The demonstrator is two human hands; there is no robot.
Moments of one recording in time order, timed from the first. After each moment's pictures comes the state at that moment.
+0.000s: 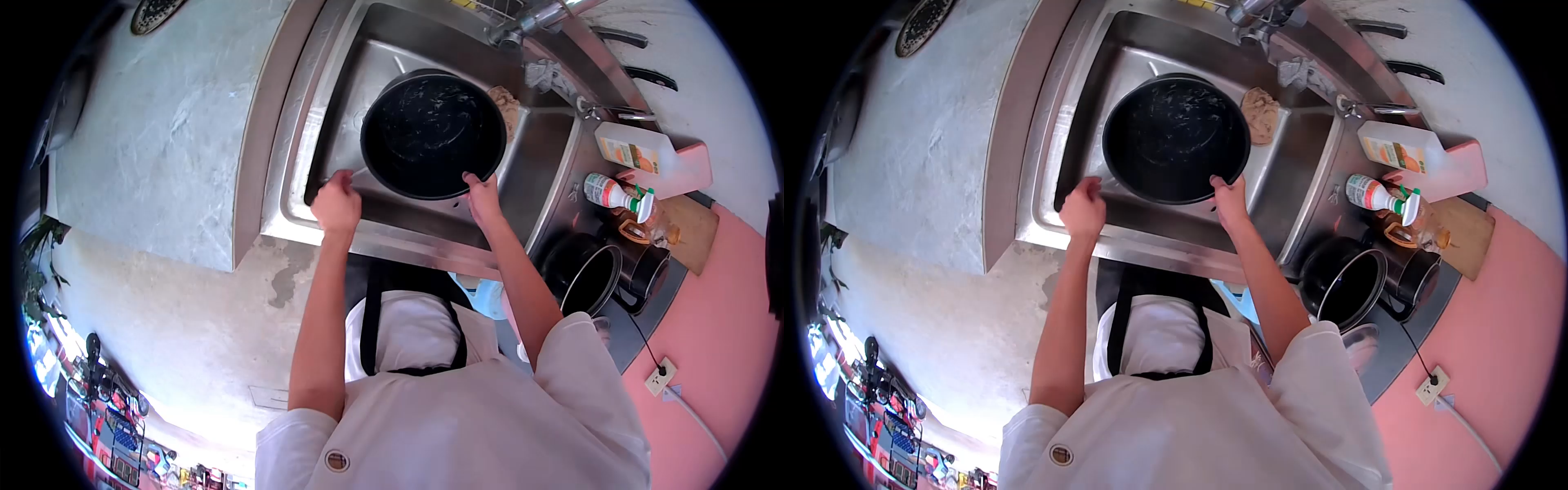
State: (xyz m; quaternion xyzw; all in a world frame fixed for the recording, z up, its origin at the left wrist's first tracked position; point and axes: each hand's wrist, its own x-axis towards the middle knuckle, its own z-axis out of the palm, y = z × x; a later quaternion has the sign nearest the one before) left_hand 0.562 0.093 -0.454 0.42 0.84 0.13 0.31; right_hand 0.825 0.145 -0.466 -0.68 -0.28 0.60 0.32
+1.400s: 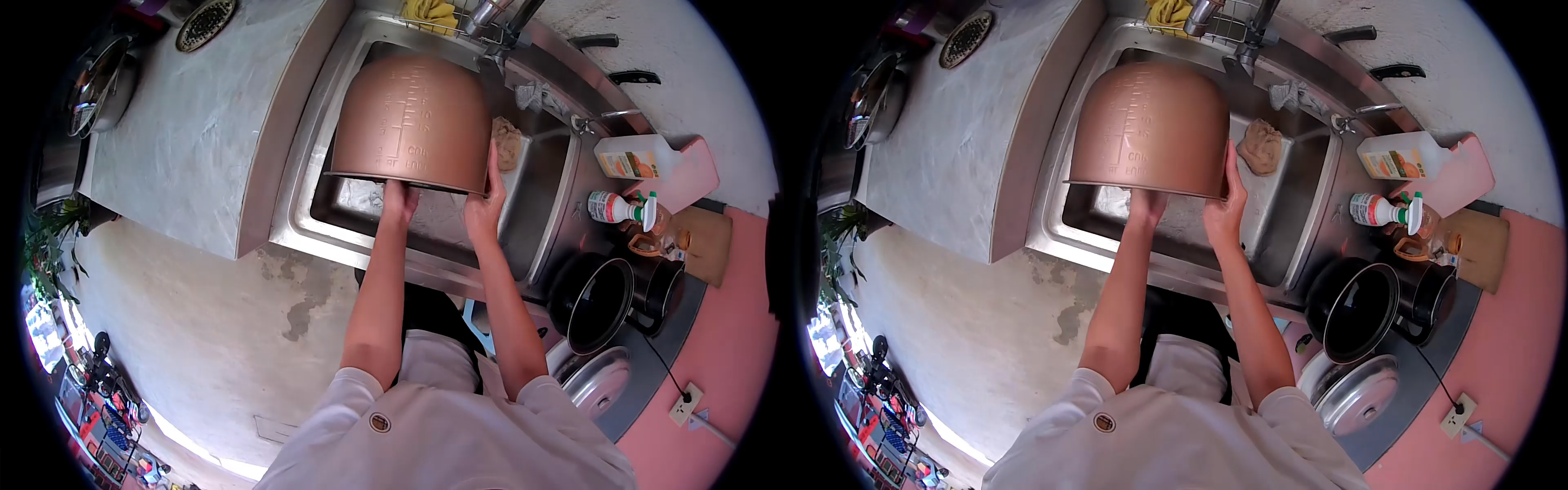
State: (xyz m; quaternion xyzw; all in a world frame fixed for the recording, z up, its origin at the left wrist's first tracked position) left_hand 0.663 0.154 -0.498 -0.09 0.32 0.66 0.67; right_hand 0.781 0.155 -0.369 -0.55 -0.49 0.44 0.52
